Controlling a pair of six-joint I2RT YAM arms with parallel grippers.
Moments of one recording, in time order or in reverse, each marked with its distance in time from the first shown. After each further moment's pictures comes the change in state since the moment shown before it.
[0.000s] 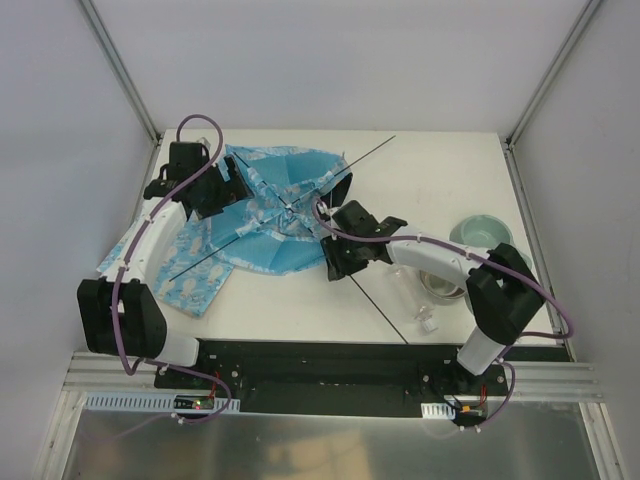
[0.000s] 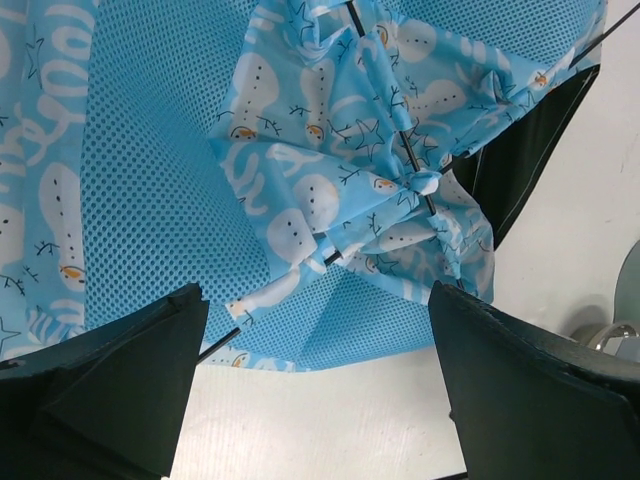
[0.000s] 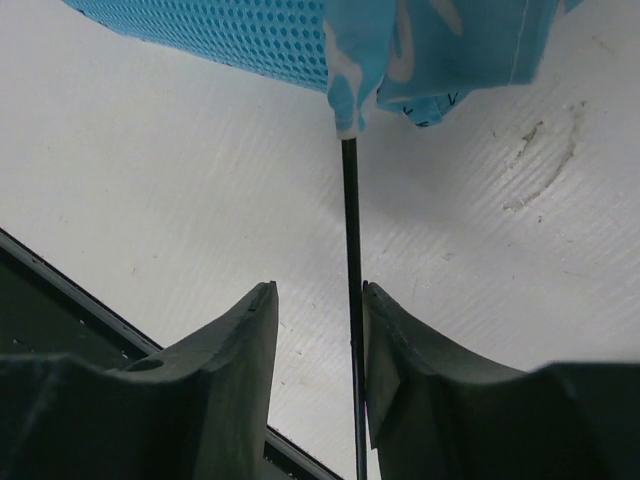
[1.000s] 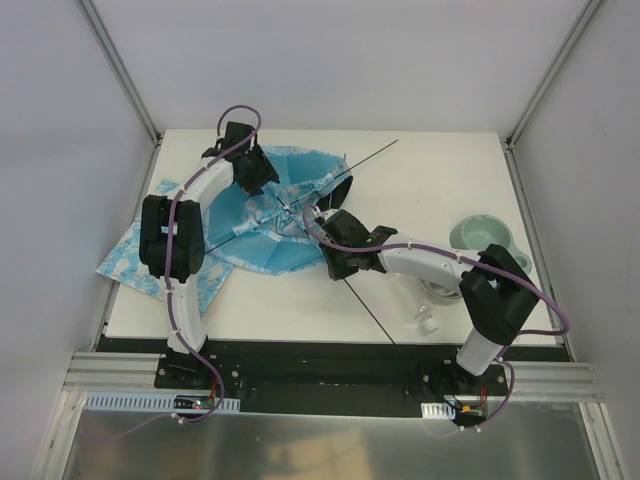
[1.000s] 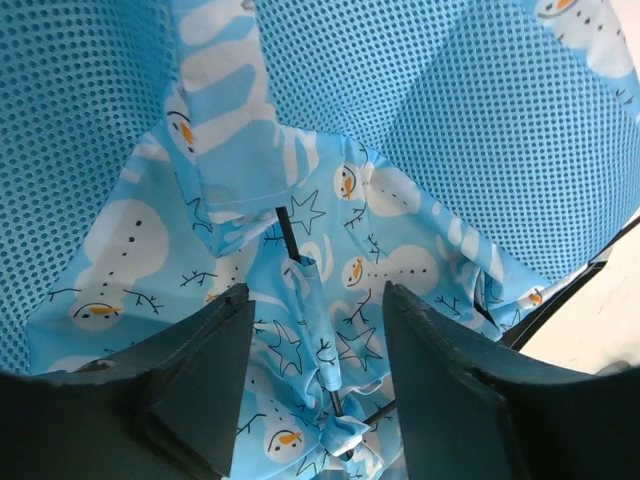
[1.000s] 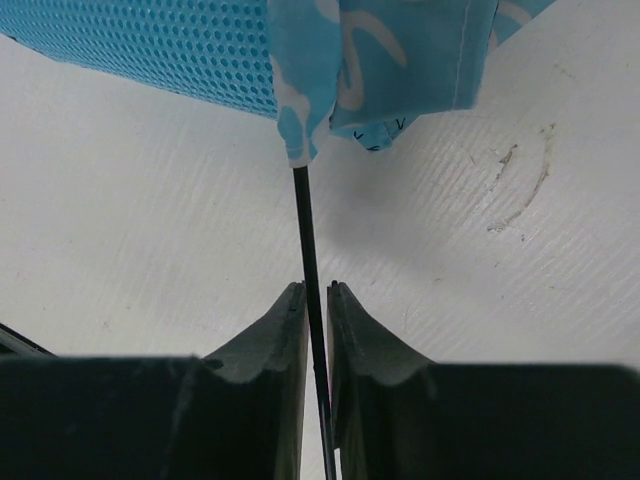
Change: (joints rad) left arm -0.106 0.608 0.413 0.080 -0.086 -0.264; right arm 0.084 0.022 -0.025 0.097 0.186 0.053
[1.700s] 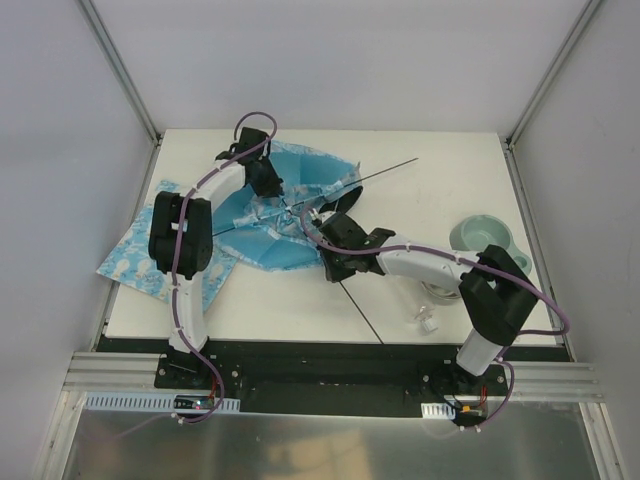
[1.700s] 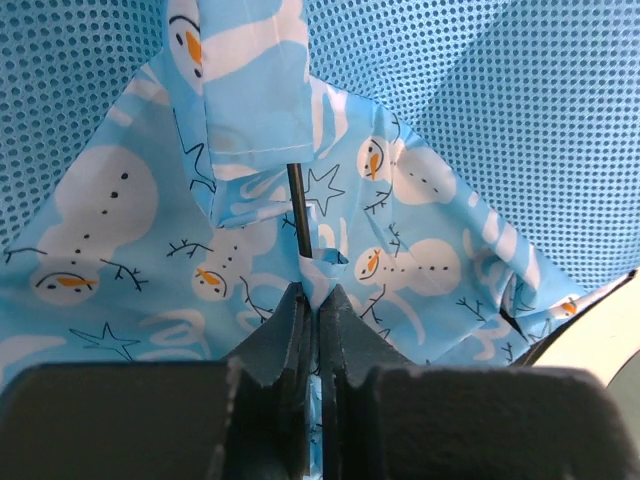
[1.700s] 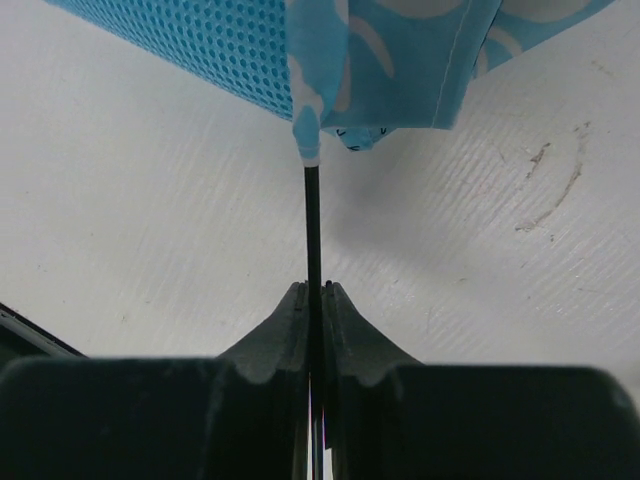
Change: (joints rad) left arm -0.063 0.058 0.005 0.002 0.024 0.059; right arm 0.010 0.000 0.000 0.009 0.000 0.018
